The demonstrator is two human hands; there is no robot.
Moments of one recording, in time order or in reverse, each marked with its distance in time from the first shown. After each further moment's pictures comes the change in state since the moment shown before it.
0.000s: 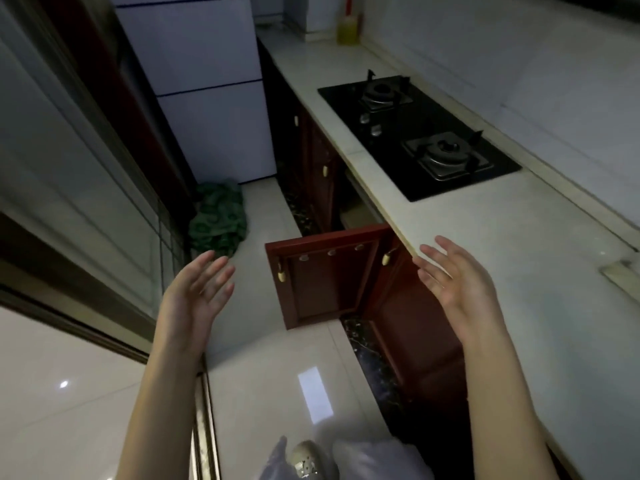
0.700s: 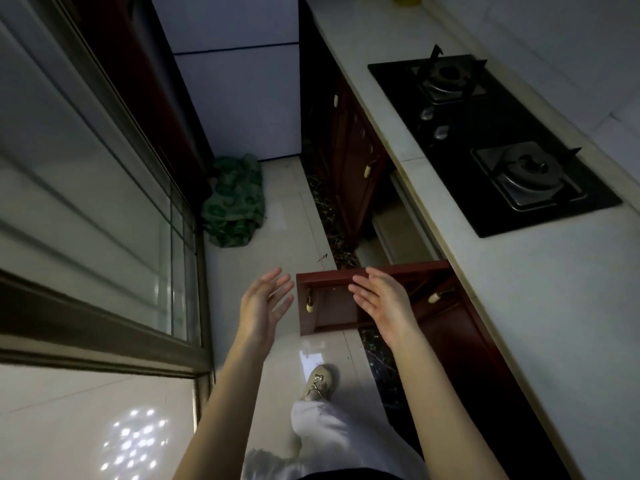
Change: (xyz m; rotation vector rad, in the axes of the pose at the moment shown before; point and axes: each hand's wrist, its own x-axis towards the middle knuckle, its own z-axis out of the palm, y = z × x) left_hand 0.192 -0.056 0.004 0.103 0.100 -0.191; right_hand 0.169 0.139 0.159 -0.190 -0.046 0.425
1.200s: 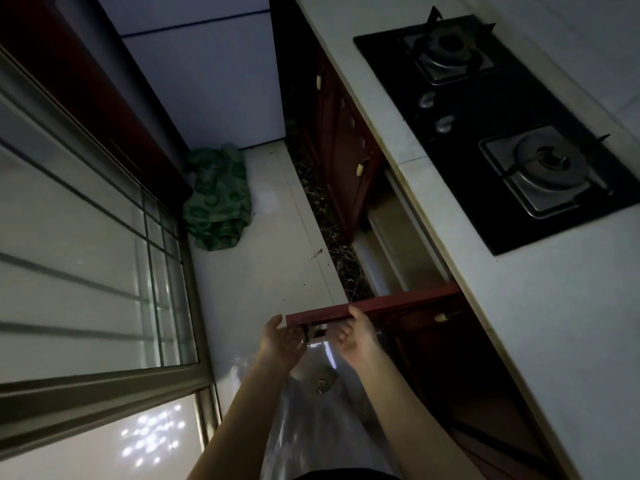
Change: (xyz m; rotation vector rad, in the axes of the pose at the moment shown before) left_hand 0.113 -0.036 0.033 -0.148 0.315 -0.631; right_hand 0.113 0.036 0.025 0.402 0.241 0.507
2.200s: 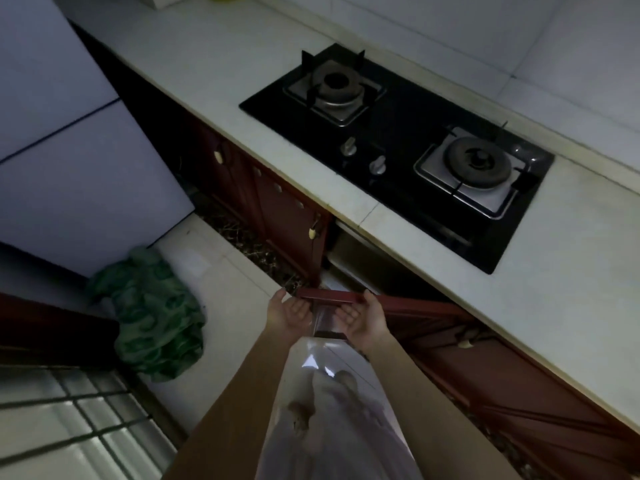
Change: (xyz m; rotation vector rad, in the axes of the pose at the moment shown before) left_hand 0.100 0.183 0.213 0.410 -0.368 -0.142; right_hand 0.077 -0.135 0.141 0.537 0.057 -0.242
